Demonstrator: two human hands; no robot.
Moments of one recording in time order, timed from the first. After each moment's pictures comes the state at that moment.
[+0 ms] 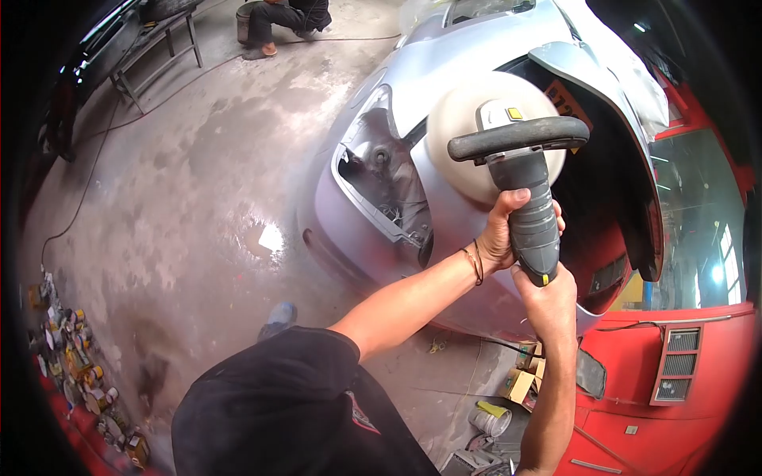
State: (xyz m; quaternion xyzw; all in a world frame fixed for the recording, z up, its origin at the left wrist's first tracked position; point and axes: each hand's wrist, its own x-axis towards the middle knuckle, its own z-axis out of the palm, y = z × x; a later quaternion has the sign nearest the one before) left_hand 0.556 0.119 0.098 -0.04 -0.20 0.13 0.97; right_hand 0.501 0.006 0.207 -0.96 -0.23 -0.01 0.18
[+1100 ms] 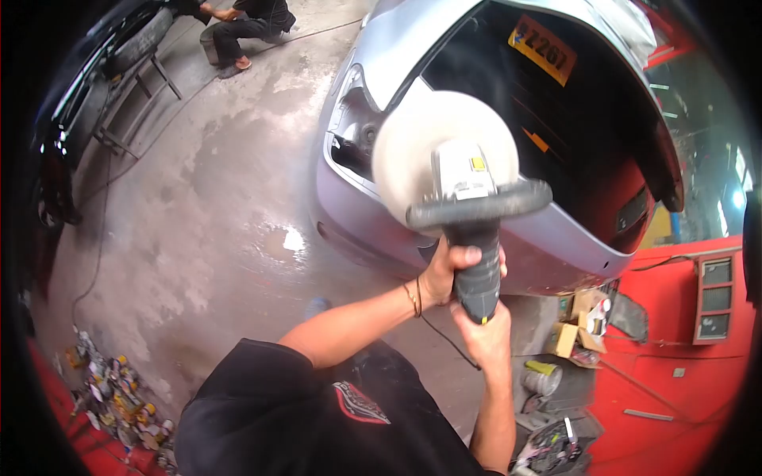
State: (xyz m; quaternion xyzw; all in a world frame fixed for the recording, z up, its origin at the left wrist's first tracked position) left_hand 0.428 0.096 -0.002 0.13 -0.11 0.01 0.99; right_hand 0.381 -0.040 0.090 -0.91 -0.03 0.16 0.39
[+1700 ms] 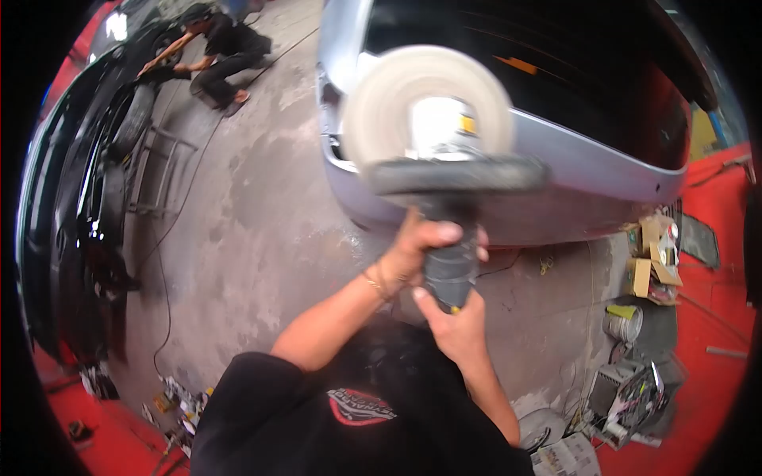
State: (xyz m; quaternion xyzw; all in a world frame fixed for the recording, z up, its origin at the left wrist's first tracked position) left_hand 0.402 0.157 0.000 0.30 -0.04 -0.13 0.95; right_hand 0.327 0.008 0.031 -0.77 0.01 0.14 0.62
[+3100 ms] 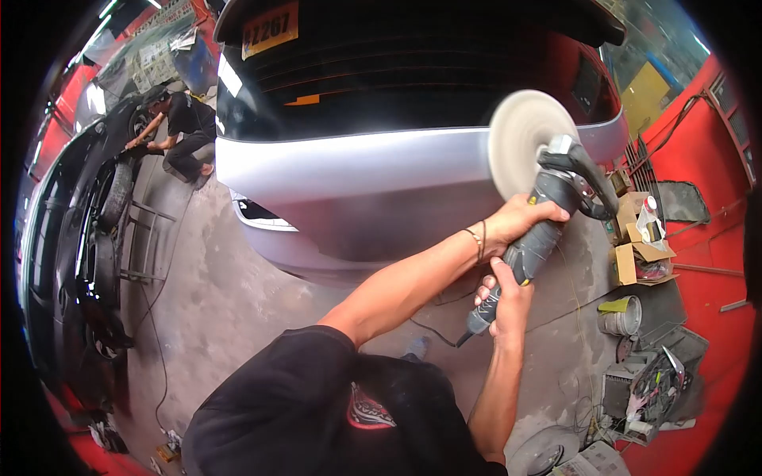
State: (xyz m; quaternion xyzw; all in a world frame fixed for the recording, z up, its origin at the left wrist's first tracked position) left_hand 0.591 -0.273 0.058 0.45 -0.09 -0.29 0.84; right_hand 0.454 -0.341 0.028 -0.56 0.21 0.01 0.80
